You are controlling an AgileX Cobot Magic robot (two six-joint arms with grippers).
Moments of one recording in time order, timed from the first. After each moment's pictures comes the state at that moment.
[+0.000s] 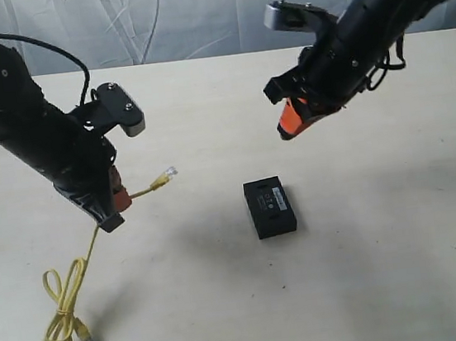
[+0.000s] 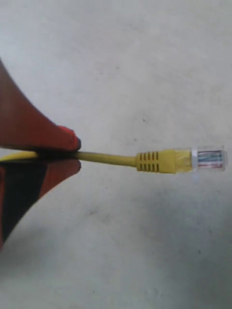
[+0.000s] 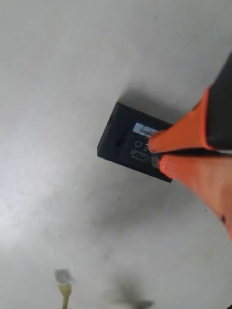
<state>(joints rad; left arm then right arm) -0.40 1.73 -1.05 -0.33 0.75 0.92 0.26 1.89 -1.34 0.66 1.02 -0.61</state>
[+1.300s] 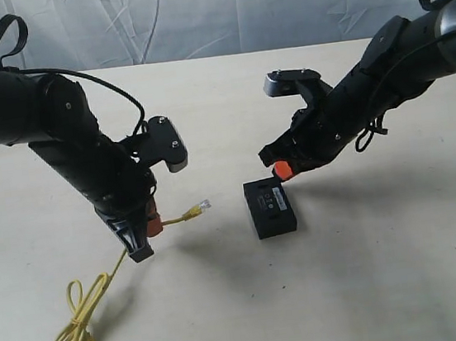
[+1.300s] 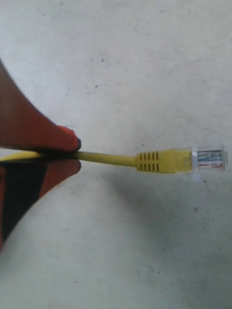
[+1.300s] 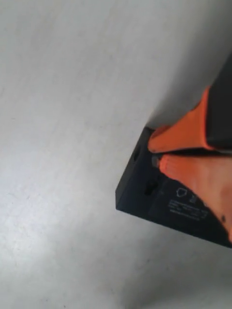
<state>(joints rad) -0.52 1.84 -1.05 -0.32 0.69 0.98 0.31 2.00 -1.14 0.87 0.65 -0.88</state>
